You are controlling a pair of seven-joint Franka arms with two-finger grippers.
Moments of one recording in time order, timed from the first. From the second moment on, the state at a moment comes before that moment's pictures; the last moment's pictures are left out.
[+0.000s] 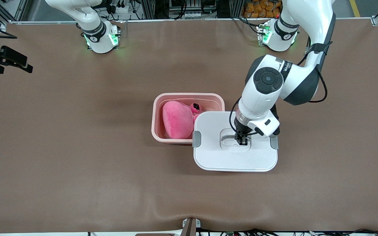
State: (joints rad) left arm -0.53 0.48 0.01 -1.46 0.04 2.09 -2.07; right arm 0.06 0.02 -0.08 -1.37 0.08 1.29 0.02
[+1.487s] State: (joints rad) left arm -0.78 0.57 0.02 -1.39 0.07 2.11 -2.39; right arm 0.01 -0.01 -0.06 -1.38 0.00 1.28 0.01
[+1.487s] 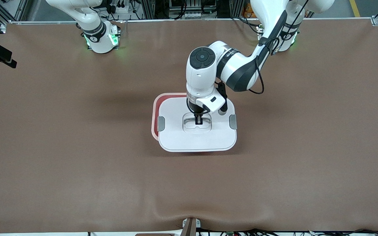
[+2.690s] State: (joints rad) left arm -0.84 0.54 -0.01 -1.48 0.15 2.22 -2.39; right arm 0.01 -0.01 -0.05 -1.43 0.00 1.36 0.01
